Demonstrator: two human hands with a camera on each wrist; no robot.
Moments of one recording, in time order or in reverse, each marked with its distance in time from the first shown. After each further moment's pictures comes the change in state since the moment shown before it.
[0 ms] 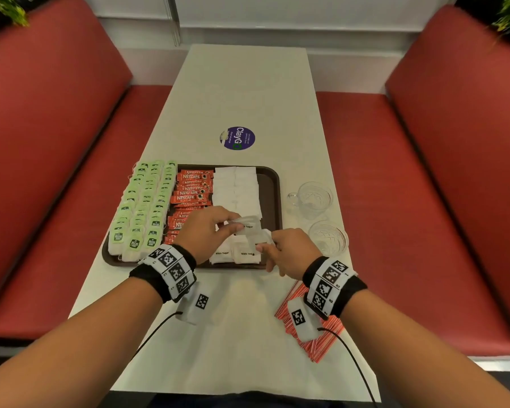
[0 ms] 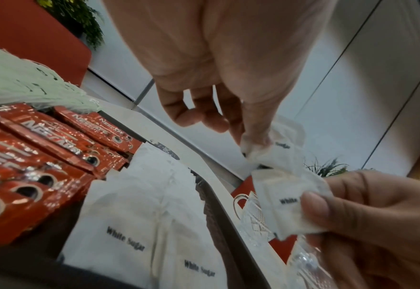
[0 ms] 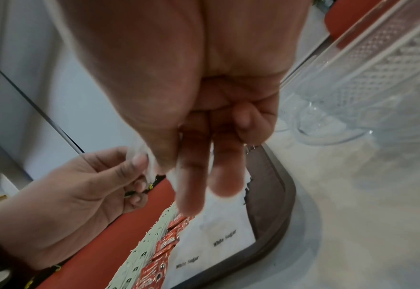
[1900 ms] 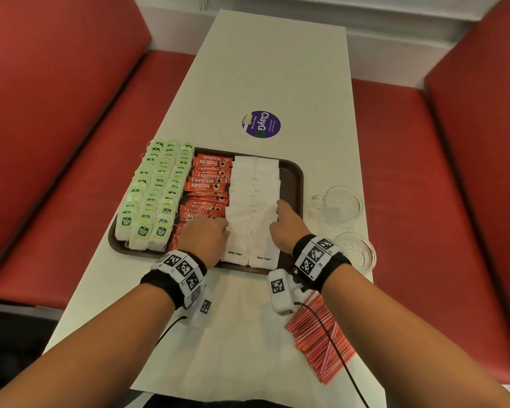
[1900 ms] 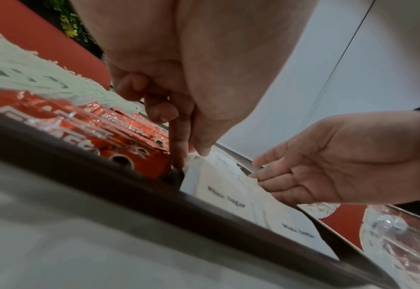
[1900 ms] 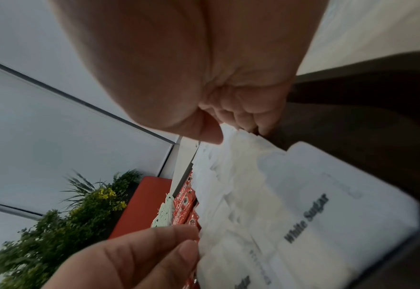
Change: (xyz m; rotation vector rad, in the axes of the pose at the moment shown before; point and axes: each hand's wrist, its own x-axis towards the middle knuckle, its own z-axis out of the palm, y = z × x) left_hand -0.004 -0.049 0.019 0.500 -0.136 -0.377; right_hand 0.089 -0.016 0.015 0.238 -0.070 0.305
